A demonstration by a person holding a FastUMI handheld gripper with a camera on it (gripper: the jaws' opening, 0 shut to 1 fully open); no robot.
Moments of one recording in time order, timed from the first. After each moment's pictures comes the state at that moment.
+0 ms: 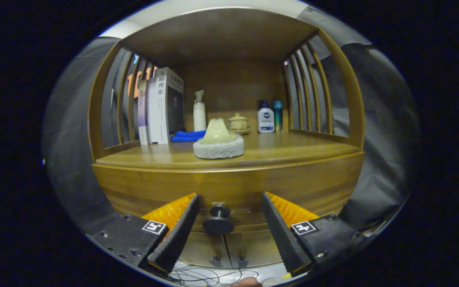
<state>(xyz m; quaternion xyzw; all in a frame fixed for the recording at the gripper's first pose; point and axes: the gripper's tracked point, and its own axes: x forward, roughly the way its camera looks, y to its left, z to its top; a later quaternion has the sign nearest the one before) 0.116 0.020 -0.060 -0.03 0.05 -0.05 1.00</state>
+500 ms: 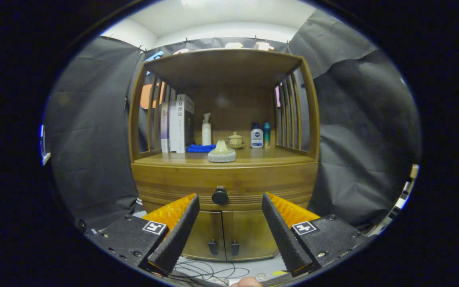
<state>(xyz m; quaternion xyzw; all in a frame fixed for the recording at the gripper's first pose) -0.037 0.026 -0.043 -0.05 0.00 -0.06 1.00</state>
